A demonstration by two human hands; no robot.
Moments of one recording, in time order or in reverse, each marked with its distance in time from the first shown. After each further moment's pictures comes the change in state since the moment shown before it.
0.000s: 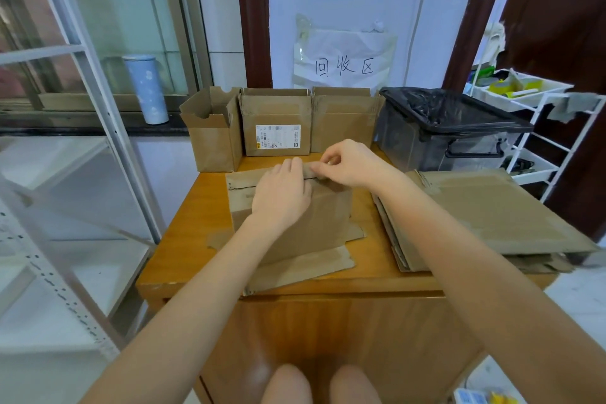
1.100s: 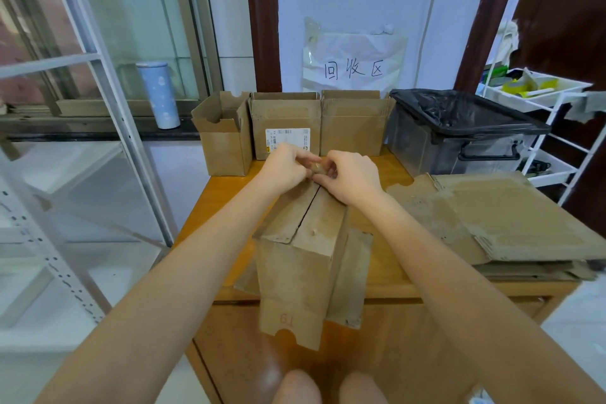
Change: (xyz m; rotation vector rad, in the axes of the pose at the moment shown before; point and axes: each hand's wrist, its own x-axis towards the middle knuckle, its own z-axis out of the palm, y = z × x) left_hand 0.041 -0.019 -0.029 -0.565 -0.204 -0.125; right_hand 0.014 0.005 0.038 -0.247 0.307 -0.102
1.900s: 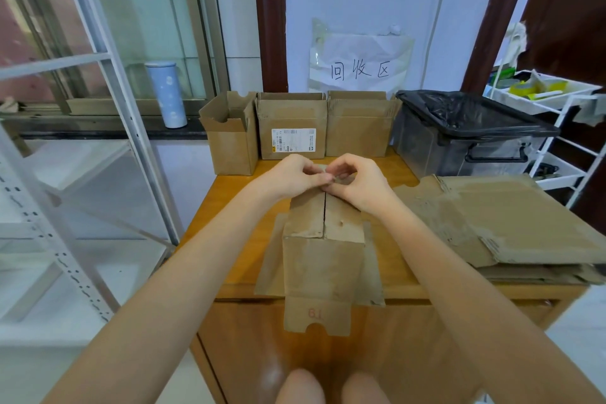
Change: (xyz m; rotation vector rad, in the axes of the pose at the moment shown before) left_hand -0.015 -0.002 -0.004 -0.030 -0.186 0.010; right_hand -0.016 0.016 0.008 0.559 -0.011 0.031
